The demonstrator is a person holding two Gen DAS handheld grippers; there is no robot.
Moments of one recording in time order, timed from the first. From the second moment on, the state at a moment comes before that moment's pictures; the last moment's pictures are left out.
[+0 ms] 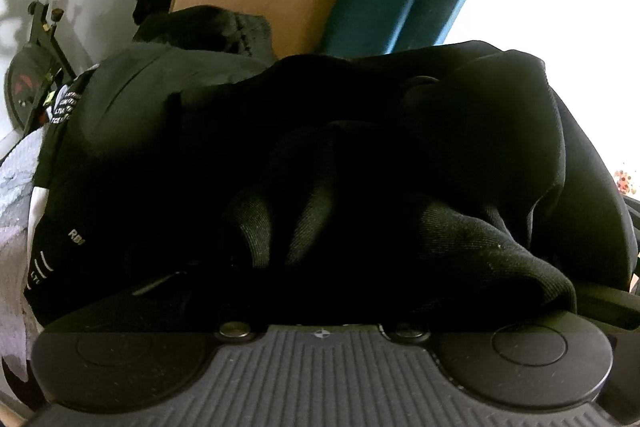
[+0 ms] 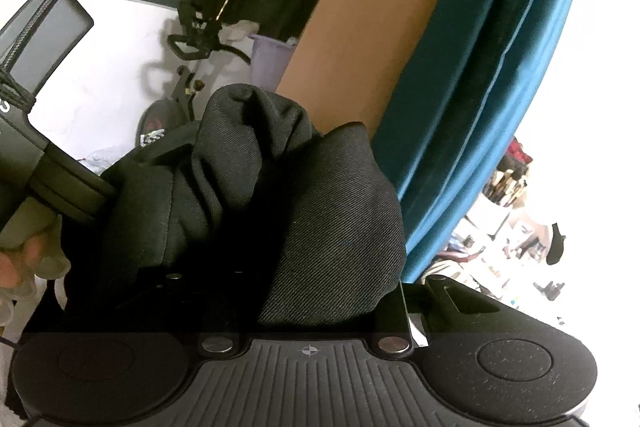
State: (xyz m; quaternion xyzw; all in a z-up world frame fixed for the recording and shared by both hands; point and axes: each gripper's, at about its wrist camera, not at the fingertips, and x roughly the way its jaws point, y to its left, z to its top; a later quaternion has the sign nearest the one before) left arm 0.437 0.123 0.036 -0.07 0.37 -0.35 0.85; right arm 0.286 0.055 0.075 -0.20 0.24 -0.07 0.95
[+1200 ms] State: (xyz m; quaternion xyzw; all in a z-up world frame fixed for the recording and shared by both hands) left arm 0.127 -0.193 0.031 -0.10 0.39 -0.57 0.72; right arm -0.083 -0.182 0.099 -0.31 0.20 -0.25 0.90
